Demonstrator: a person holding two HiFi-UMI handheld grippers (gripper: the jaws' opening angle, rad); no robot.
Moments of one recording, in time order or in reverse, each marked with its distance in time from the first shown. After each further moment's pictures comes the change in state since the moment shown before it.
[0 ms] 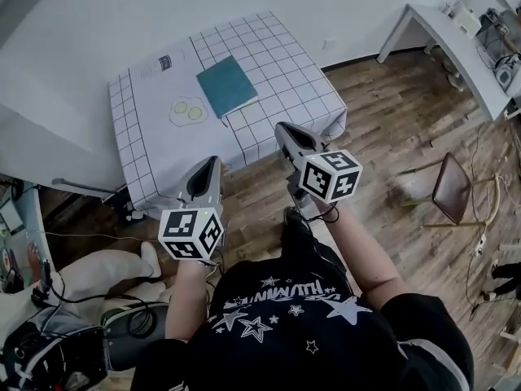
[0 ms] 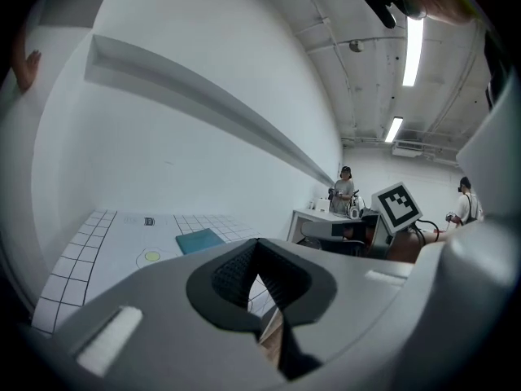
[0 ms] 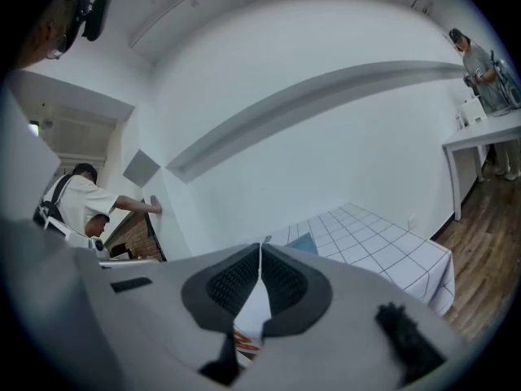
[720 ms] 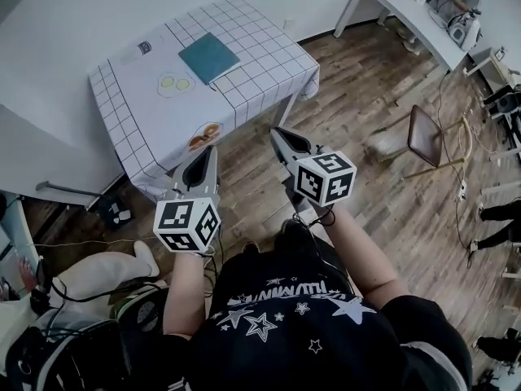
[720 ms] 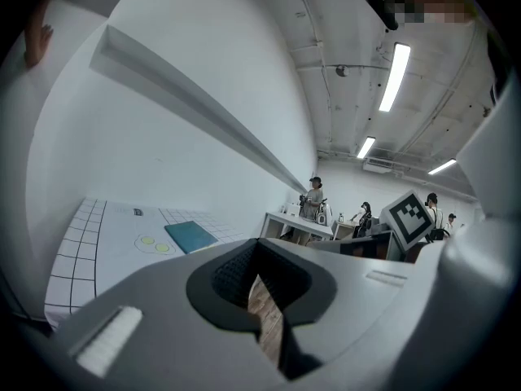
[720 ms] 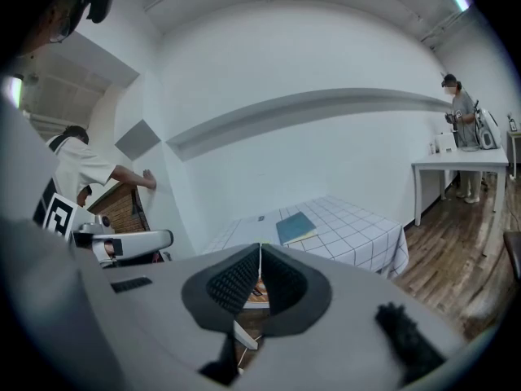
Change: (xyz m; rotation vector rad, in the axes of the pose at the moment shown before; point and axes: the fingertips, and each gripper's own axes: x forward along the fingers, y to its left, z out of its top) left arm -0.113 -0.002 -0.026 -0.035 -0.029 -0.201; right arm -0.084 0.120 -0.074 -0.078 0.075 -0.209
